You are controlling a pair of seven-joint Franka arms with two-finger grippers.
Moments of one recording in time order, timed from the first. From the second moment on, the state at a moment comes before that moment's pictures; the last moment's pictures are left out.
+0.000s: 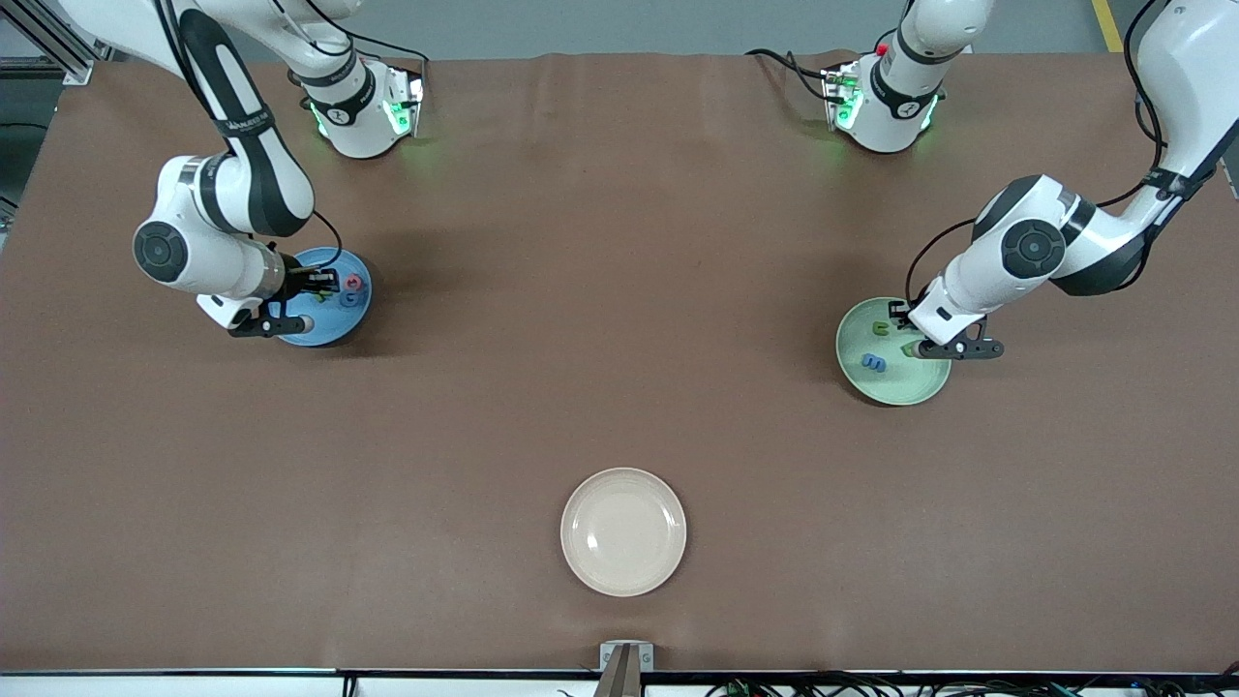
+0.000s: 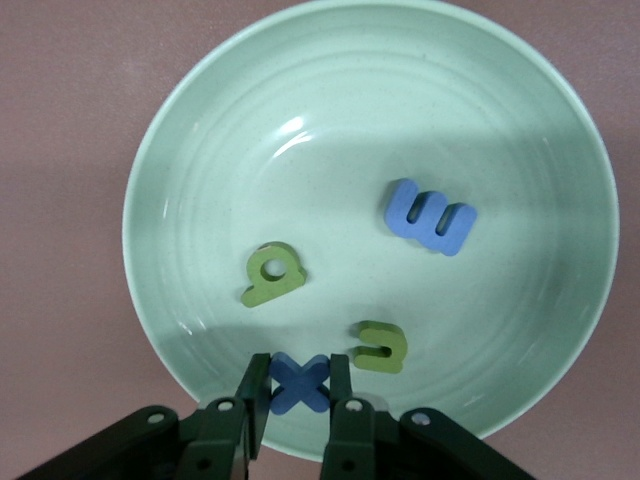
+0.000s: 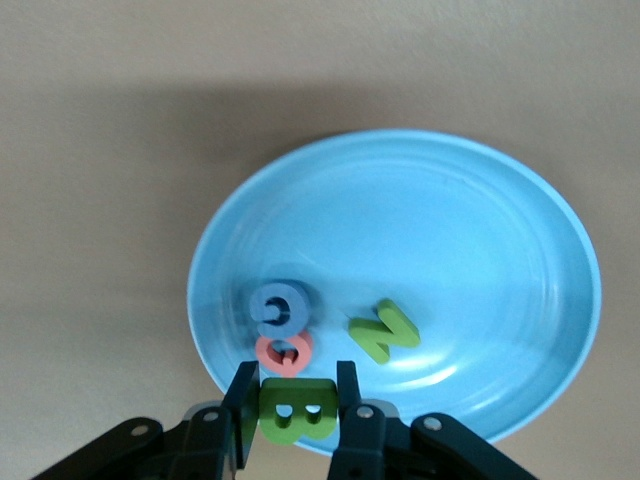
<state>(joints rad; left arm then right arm) 1.19 0.67 -1.23 -2.35 0.87 2.23 -0.66 0.04 0.11 -0.07 -2.46 0.08 2.24 -0.13</state>
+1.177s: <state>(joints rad) 1.18 0.68 -1.24 -2.32 0.90 2.24 -0.66 0.03 0.06 -0.07 -1.91 0.03 1.74 -0.13</state>
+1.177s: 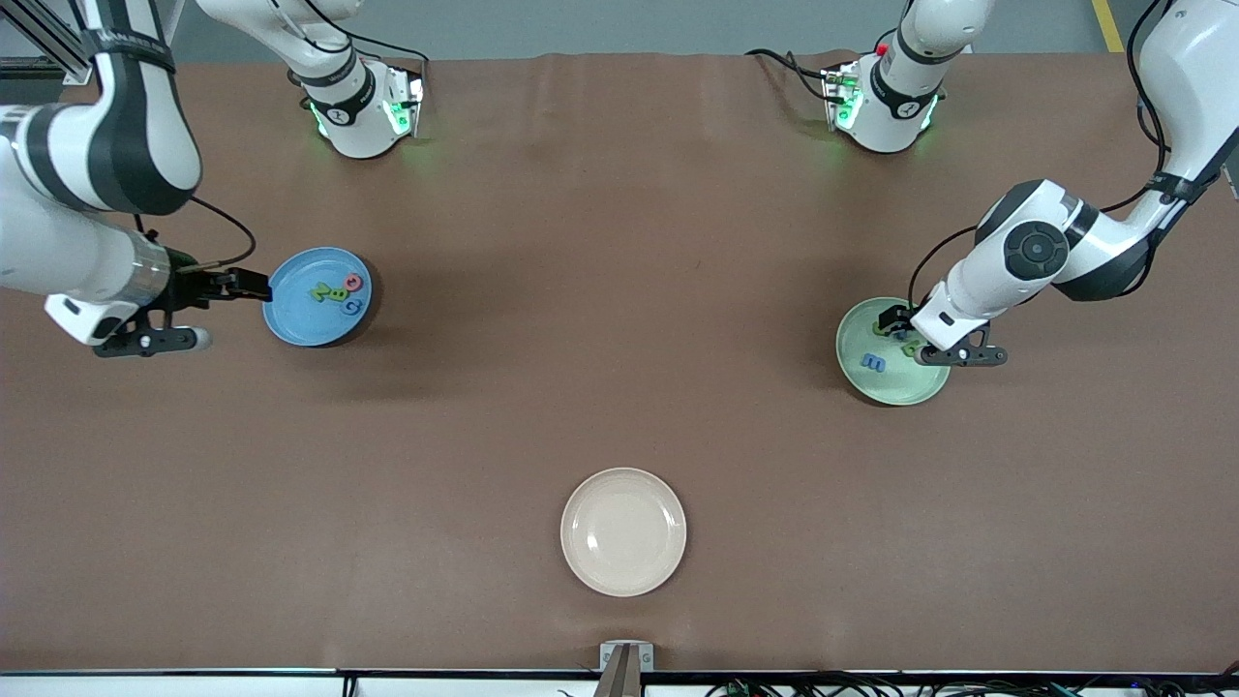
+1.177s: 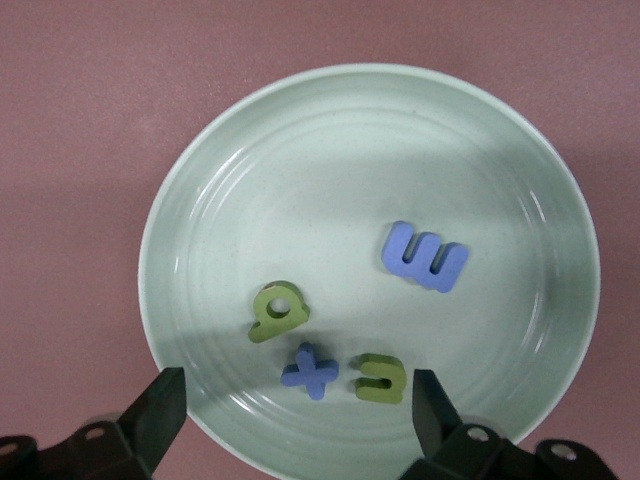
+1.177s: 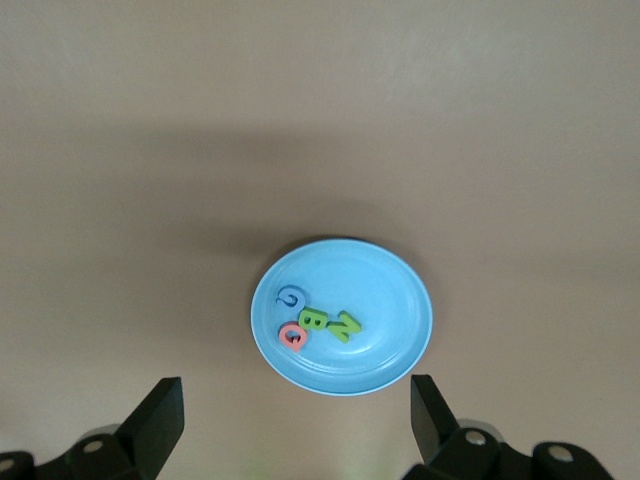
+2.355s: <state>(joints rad) 1.15 0.41 -1.24 -2.28 0.28 2.27 -0.18 -0.03 0.16 -0.05 -1.49 0.01 1.60 -0.13</state>
